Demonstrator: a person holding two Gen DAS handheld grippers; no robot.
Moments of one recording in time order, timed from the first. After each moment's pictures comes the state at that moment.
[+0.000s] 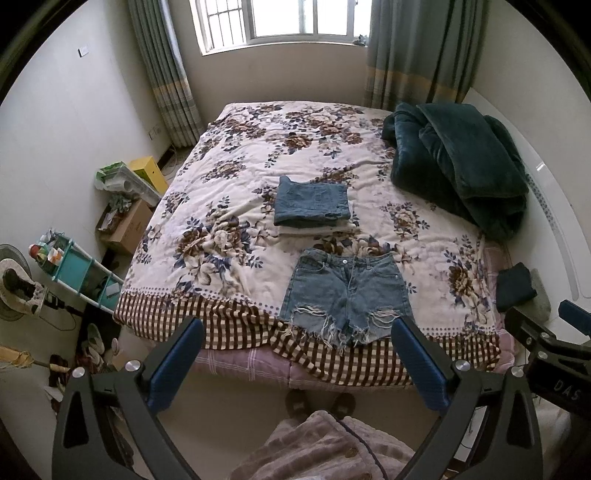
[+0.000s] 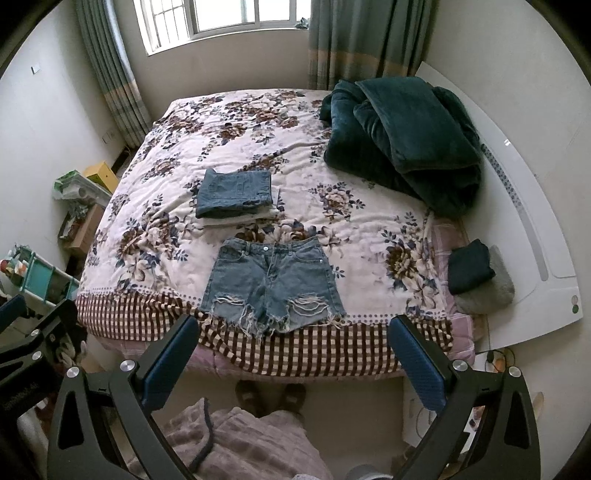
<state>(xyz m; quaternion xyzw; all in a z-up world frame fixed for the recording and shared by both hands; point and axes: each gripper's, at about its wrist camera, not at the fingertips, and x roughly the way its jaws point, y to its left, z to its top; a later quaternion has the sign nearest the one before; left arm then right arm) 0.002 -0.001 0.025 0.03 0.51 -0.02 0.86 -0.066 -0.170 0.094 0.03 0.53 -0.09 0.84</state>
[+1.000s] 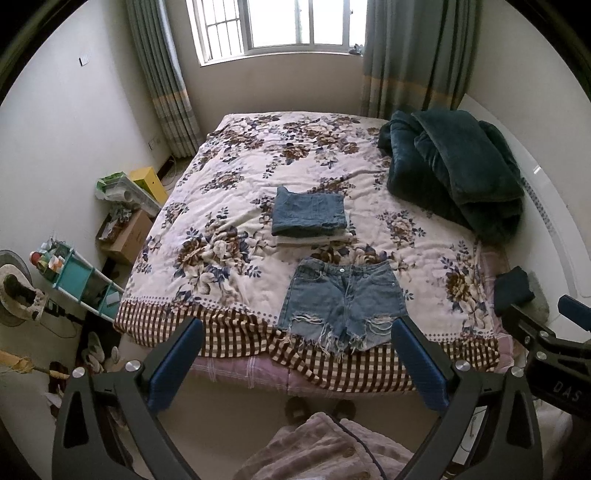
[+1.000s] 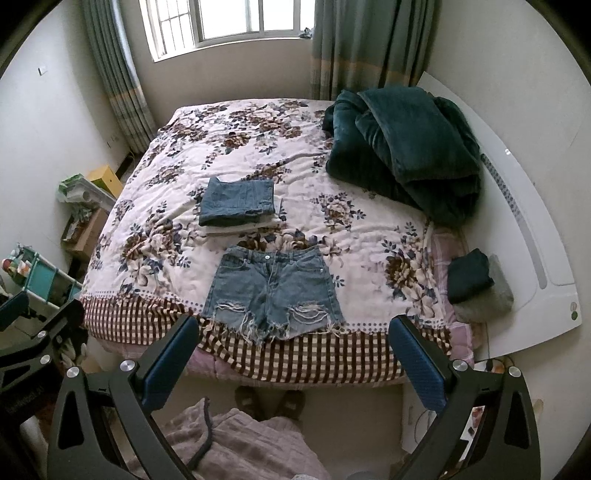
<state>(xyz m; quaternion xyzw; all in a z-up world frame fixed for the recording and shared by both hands) -0.003 -0.009 0.038 0.03 0.49 -0.03 0.87 -0.069 -0.177 0.110 0.03 0.52 -0.08 0.85</state>
